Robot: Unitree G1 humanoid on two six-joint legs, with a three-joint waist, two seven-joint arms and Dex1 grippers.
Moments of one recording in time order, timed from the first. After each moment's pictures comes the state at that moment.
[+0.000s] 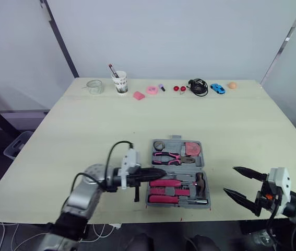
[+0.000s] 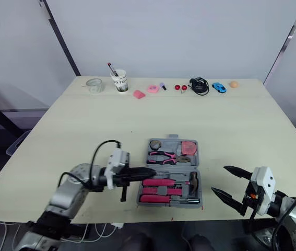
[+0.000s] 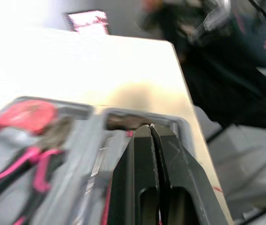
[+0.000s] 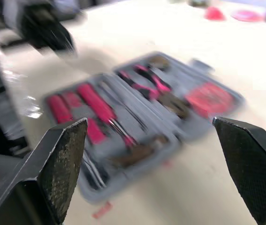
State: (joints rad) left arm -0.19 0.55 -0.10 -0.01 -0.43 0.14 -1.21; right arm 0.29 -0.59 -0.24 -0.23 0.50 0.05 1.03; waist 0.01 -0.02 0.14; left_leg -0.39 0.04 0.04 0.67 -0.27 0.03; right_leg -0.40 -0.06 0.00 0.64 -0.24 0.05
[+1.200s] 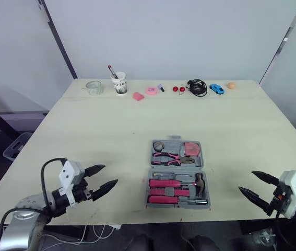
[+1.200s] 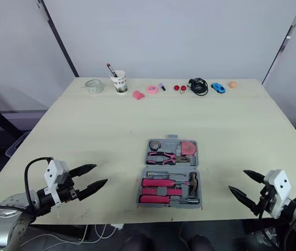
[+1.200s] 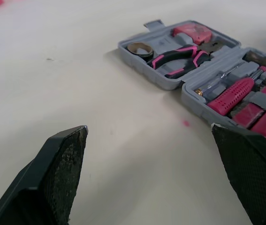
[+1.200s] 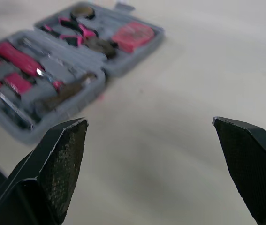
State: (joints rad) left arm 0.15 0.67 0.26 -0.05 -0.45 0.16 -1.03; right arm 0.27 -0.64 -0.29 -0.14 0.47 0.13 0.95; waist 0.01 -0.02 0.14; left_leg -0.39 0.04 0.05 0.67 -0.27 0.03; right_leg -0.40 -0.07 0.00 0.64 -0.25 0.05
